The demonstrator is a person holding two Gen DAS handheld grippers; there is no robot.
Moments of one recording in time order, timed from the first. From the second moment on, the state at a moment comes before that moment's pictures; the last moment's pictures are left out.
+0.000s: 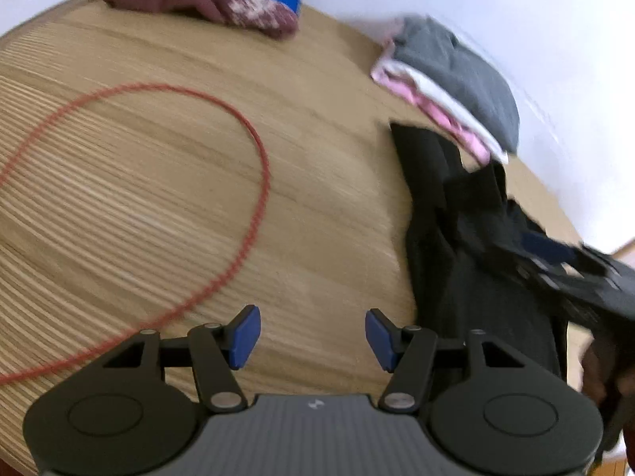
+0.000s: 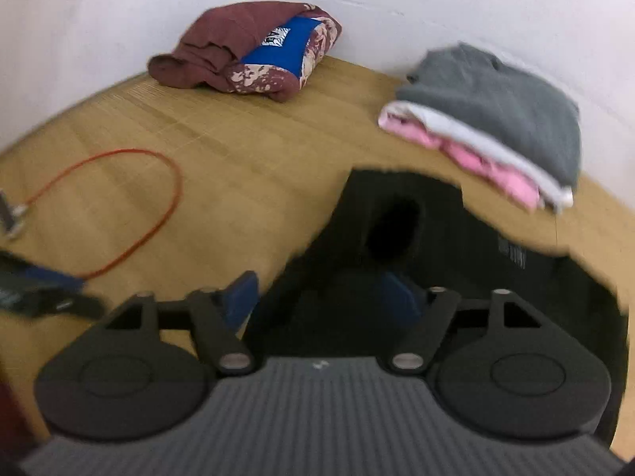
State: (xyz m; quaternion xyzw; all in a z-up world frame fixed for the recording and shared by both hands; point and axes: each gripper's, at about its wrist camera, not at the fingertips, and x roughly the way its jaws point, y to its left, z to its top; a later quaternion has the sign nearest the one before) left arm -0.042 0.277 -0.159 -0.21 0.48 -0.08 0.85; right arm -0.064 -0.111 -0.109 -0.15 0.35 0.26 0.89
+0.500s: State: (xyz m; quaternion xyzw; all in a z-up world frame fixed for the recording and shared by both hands) left arm 0.023 0.153 -0.107 -0.08 0.41 -0.14 0.90; right arm -0.088 -0.323 -0.116 -0.02 0.34 0.12 0.93
